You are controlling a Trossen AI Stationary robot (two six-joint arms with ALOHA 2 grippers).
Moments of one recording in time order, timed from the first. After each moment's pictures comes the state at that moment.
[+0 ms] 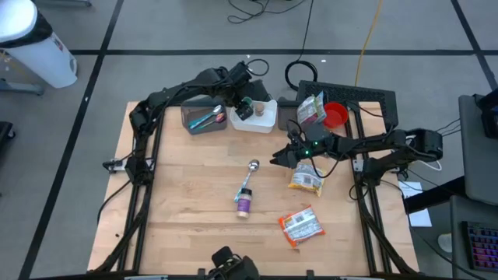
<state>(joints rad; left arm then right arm) 0.59 2.02 1.89 -0.97 0.06 -0.01 -0.27 1.34 0.51 0.54 -0.39 0.81</state>
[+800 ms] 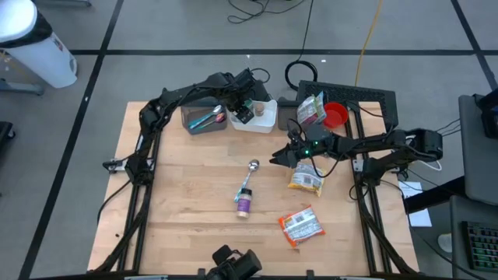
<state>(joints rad) 0.61 2.14 1.89 -1.00 0.05 -0.06 -0.27 1.34 0.51 0.55 -0.39 0.83</state>
